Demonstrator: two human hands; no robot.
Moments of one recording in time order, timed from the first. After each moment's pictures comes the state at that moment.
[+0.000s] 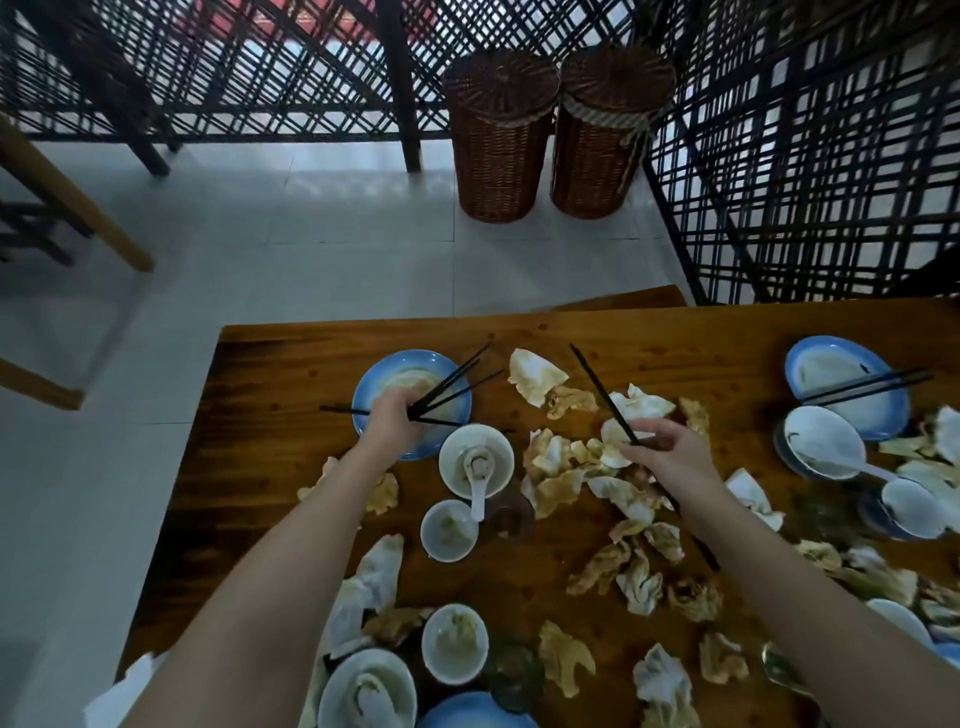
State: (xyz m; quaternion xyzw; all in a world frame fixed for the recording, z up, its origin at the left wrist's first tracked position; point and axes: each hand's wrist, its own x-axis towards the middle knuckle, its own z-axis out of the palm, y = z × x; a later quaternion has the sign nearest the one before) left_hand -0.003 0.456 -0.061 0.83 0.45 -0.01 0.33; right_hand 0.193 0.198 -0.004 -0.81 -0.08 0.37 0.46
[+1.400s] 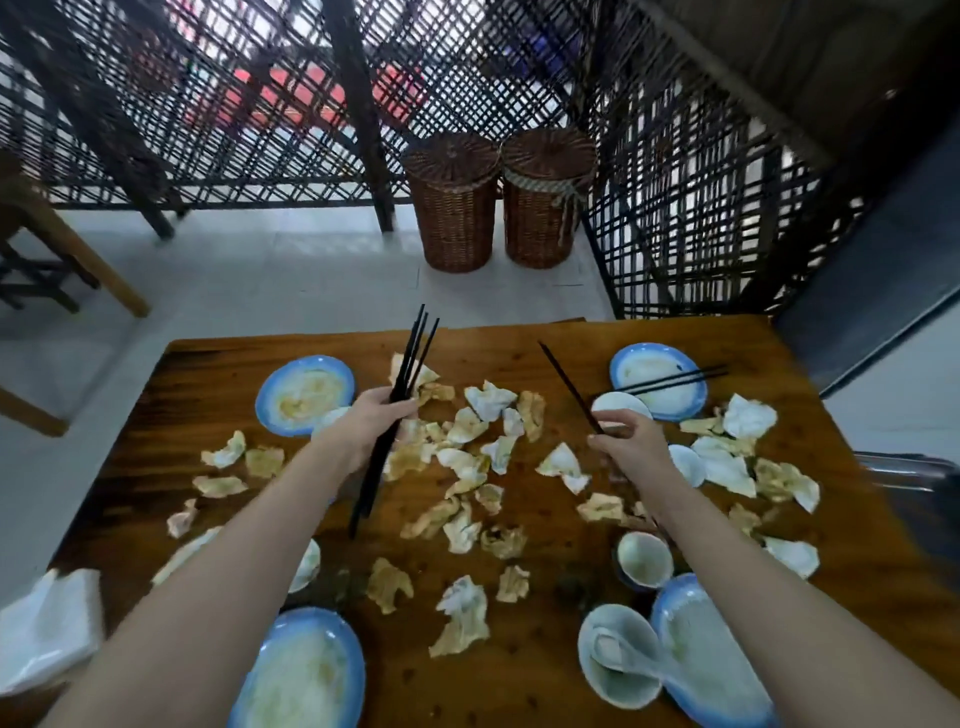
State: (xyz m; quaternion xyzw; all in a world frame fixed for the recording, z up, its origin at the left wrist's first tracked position) left_hand 0.075 0.258 0.056 0.61 0.49 0.06 0.62; right_hand 0.287 0.023 0.052 -0.79 -0.14 0.35 0.49
